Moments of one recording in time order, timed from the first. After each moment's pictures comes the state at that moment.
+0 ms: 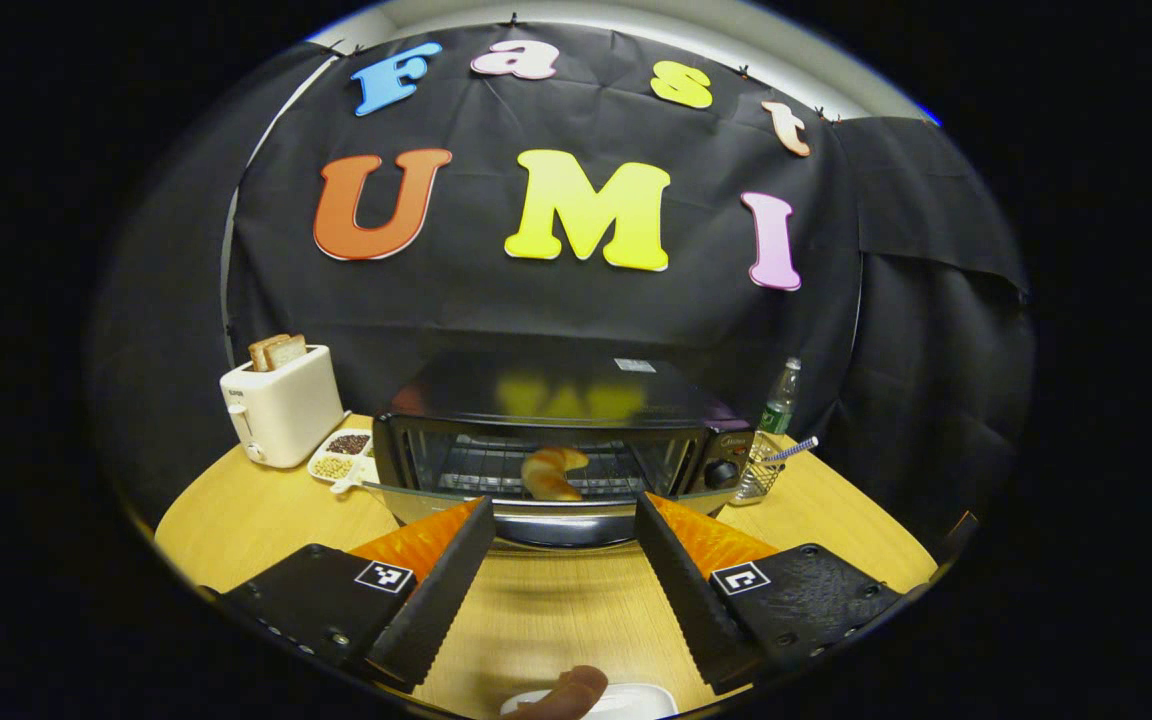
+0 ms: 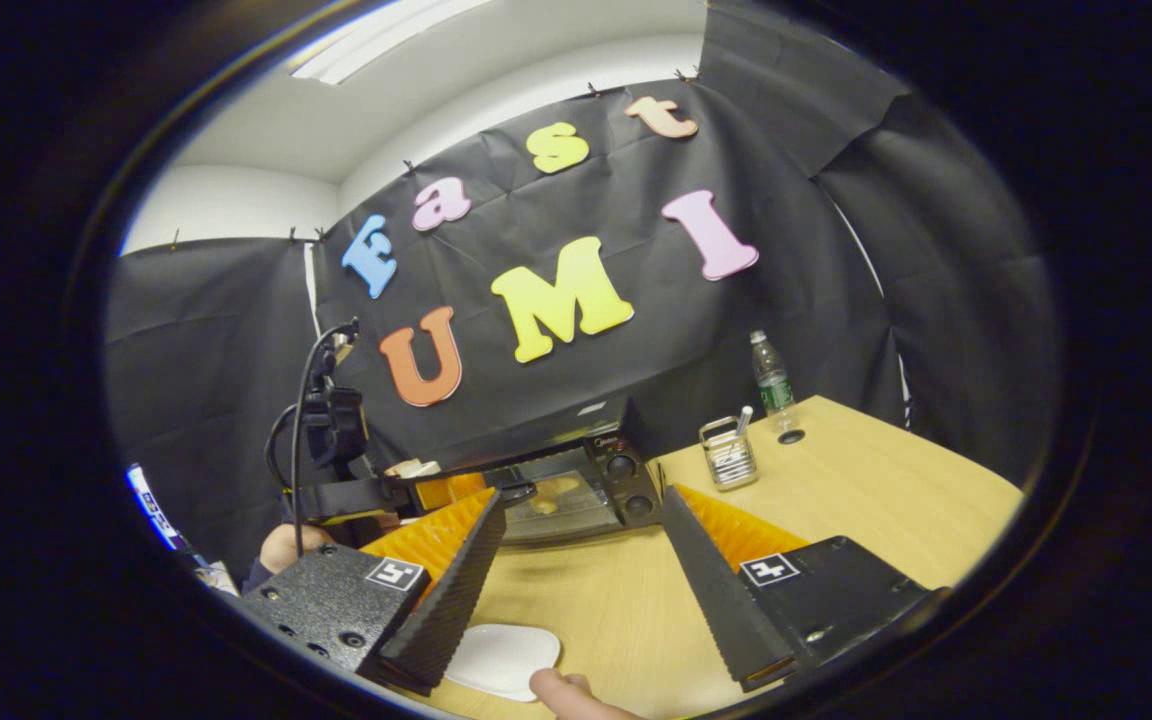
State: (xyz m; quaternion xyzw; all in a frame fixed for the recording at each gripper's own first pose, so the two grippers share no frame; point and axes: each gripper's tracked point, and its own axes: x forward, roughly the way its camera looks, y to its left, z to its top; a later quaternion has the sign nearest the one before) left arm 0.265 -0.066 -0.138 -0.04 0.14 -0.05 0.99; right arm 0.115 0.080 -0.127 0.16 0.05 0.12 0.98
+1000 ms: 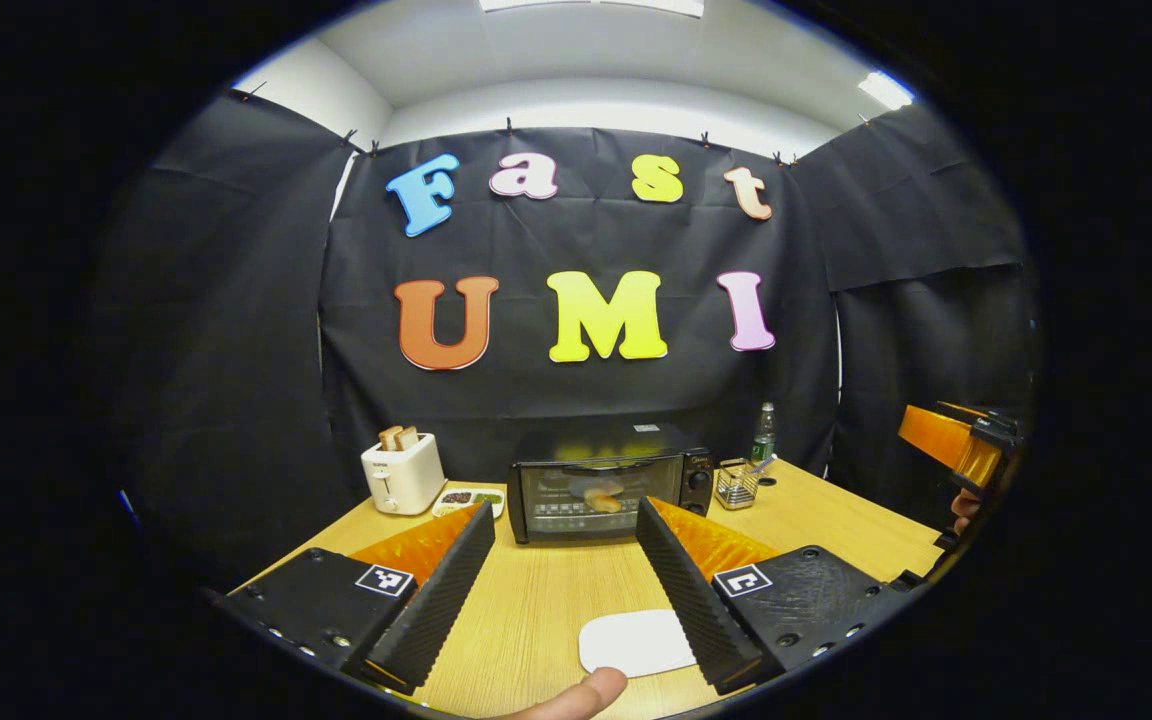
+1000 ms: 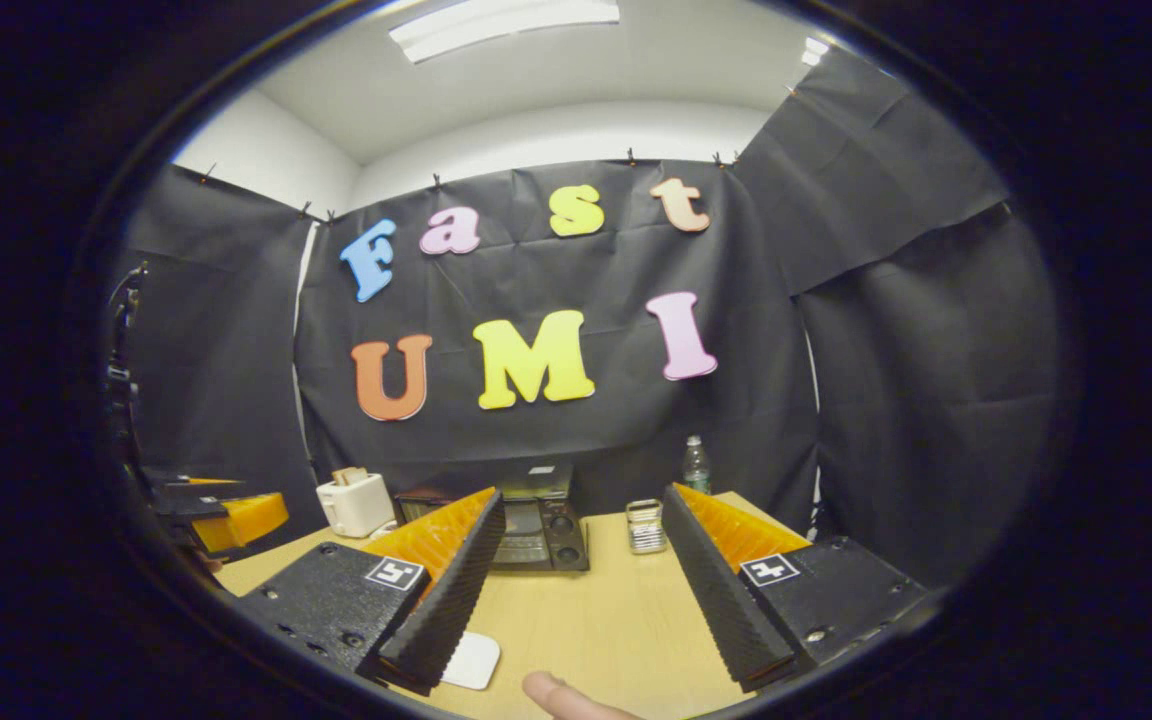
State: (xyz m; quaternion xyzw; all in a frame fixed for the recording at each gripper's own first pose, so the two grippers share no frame) left arm 0.038 -0.027 -0.043 0.03 0.02 0.01 1.00; right arm 0.038 0.038 -0.039 0.04 -0.01 0.02 1.00
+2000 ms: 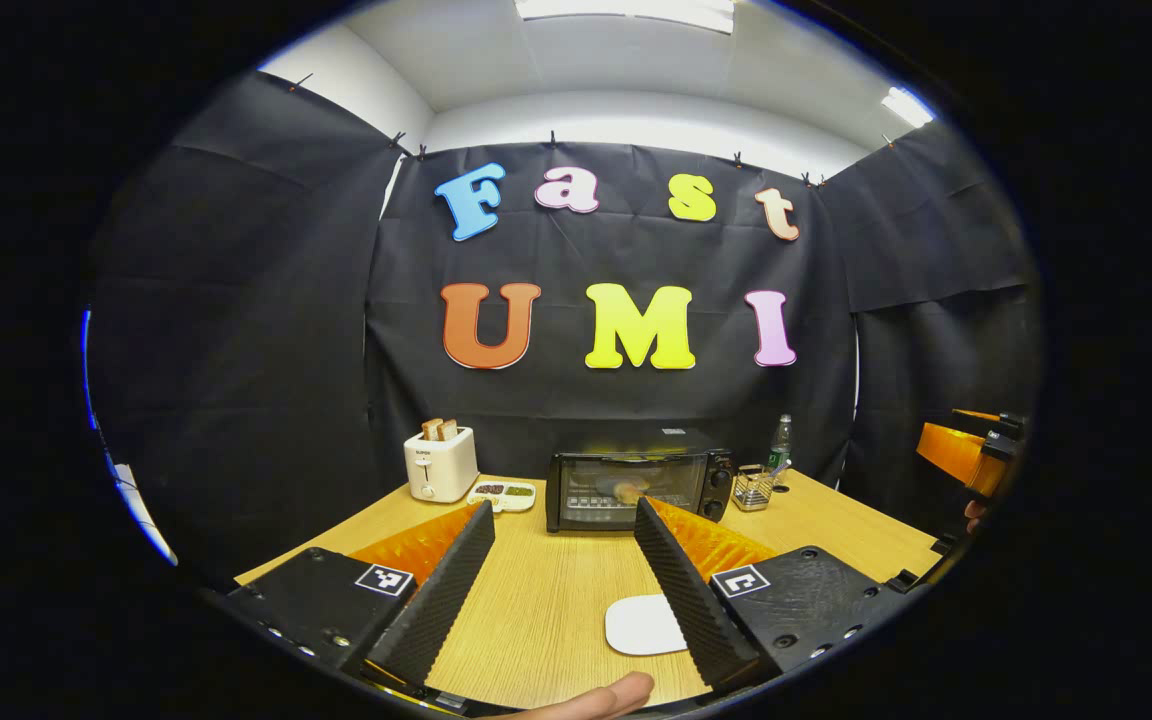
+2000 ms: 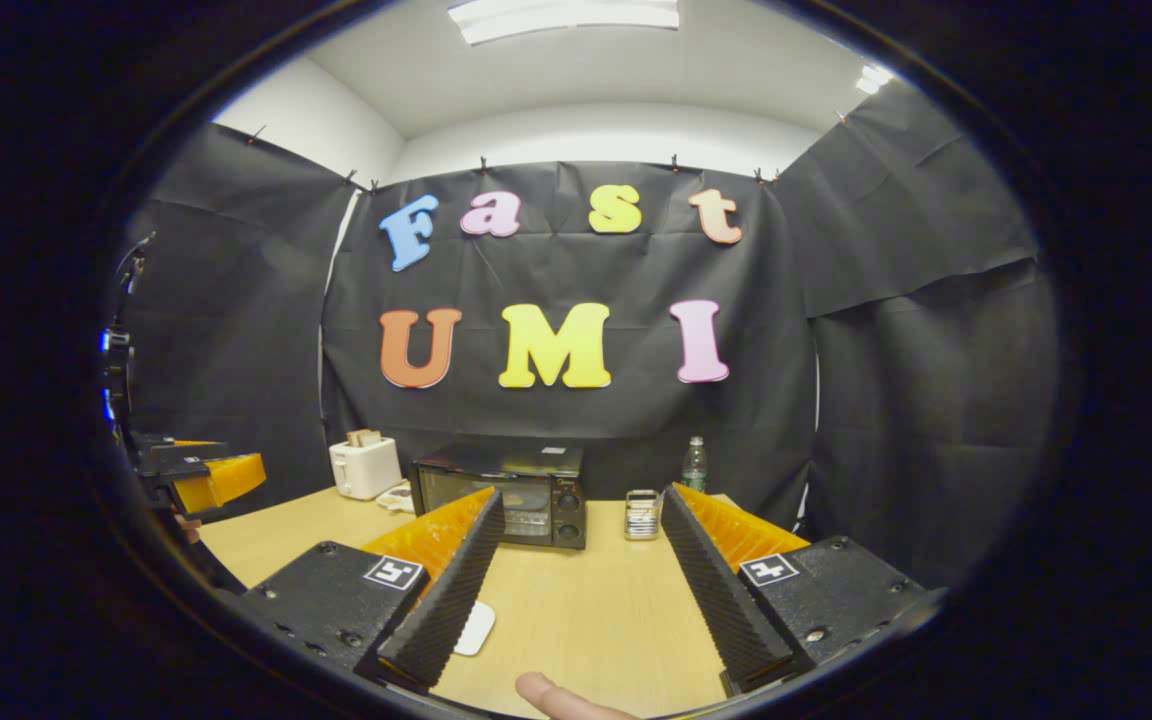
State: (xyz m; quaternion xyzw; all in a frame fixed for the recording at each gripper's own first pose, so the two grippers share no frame) left arm -0.008 0.007 -0.051 0.00 0.00 0.03 1.00; right arm -0.014 0.071 -0.040 -0.02 0.00 0.06 1.00
